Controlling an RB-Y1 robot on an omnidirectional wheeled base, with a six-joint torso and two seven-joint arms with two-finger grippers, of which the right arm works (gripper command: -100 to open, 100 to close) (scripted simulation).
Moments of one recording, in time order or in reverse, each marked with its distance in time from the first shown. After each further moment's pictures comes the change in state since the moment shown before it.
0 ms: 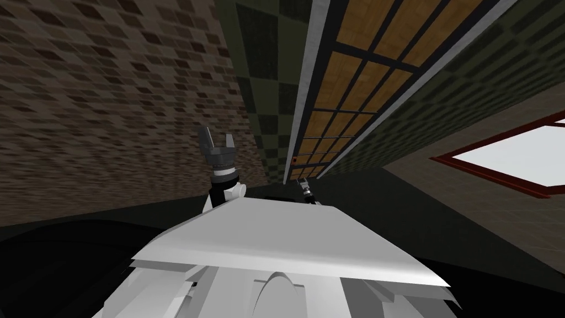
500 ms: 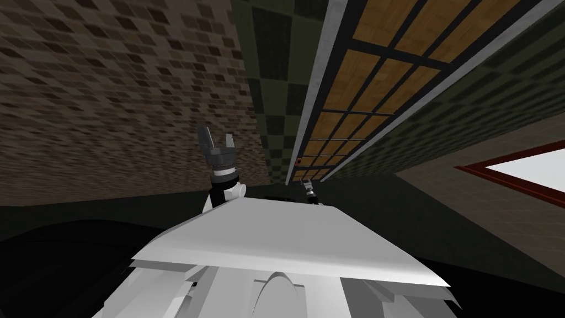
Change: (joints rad) arm 0.007 -0.037 -0.009 0.011 -0.094 0.000 0.017
